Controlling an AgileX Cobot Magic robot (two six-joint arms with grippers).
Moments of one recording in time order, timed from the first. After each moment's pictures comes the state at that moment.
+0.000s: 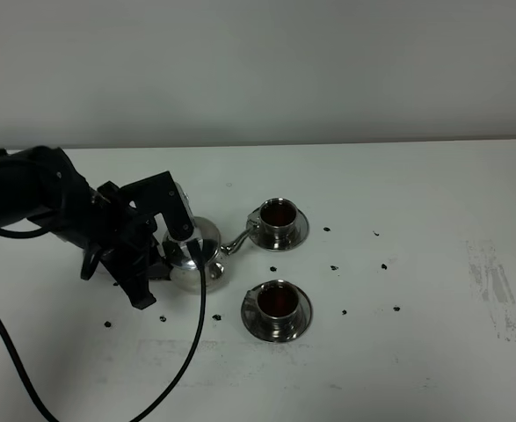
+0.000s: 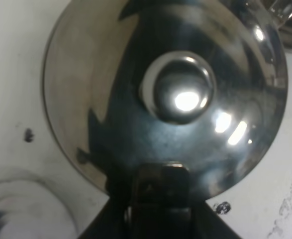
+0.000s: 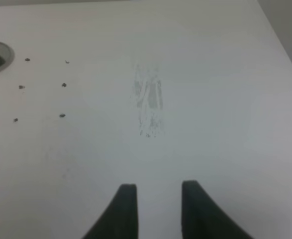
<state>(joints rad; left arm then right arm) -0.27 1.93 -1.21 -0.45 0.50 1.26 -0.19 -0.01 -0.52 0.06 1.12 -0.10</state>
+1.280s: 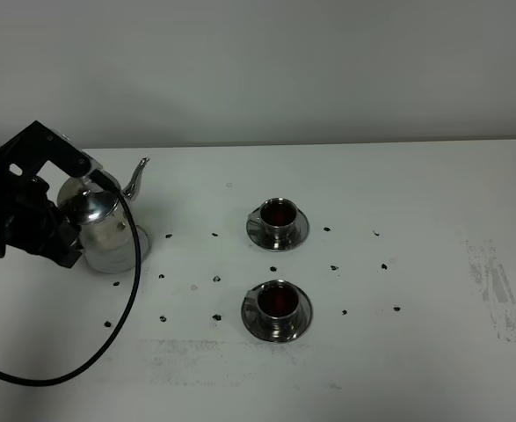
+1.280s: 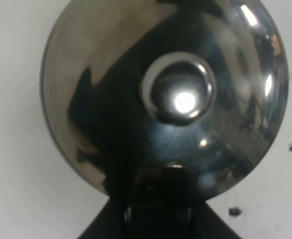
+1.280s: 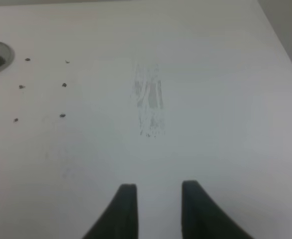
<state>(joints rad) -0.04 1.71 -1.13 -0.40 0.53 0.95 -0.19 -0.01 -0.52 0.06 1.12 -0.10</state>
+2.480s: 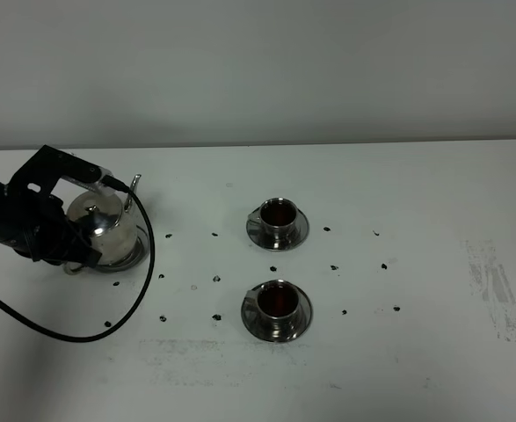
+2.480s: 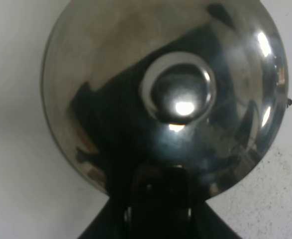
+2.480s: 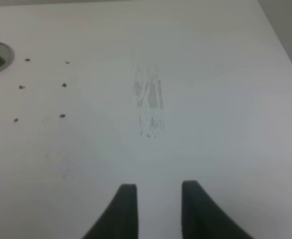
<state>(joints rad) -0.02 1.91 -1.17 -0.43 0.43 0.81 -0.19 -0.01 -0.52 0.06 1.12 -0.10</state>
